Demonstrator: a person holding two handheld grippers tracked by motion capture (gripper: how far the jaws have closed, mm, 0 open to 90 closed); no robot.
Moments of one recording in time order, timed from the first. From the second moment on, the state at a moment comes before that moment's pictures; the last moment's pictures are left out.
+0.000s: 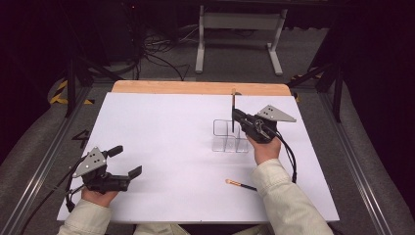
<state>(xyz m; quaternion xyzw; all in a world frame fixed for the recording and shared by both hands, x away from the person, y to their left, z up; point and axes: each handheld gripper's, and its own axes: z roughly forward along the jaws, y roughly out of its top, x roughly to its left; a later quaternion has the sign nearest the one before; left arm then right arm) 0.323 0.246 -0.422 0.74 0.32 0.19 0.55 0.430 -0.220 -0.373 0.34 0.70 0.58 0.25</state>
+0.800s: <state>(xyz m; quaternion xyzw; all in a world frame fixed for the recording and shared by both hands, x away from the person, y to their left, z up) 0.324 0.245 -0.422 0.74 0.32 0.19 0.55 0.431 -0.223 -0.379 0.36 0.72 0.55 0.21</state>
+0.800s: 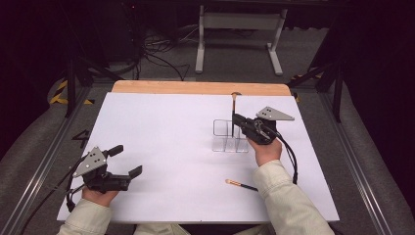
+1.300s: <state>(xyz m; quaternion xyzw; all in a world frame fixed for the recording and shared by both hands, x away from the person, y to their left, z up) 0.325 0.244 -0.422 0.74 0.32 0.19 0.55 0.430 -0.225 -0.380 0.37 0.73 0.54 0.21</state>
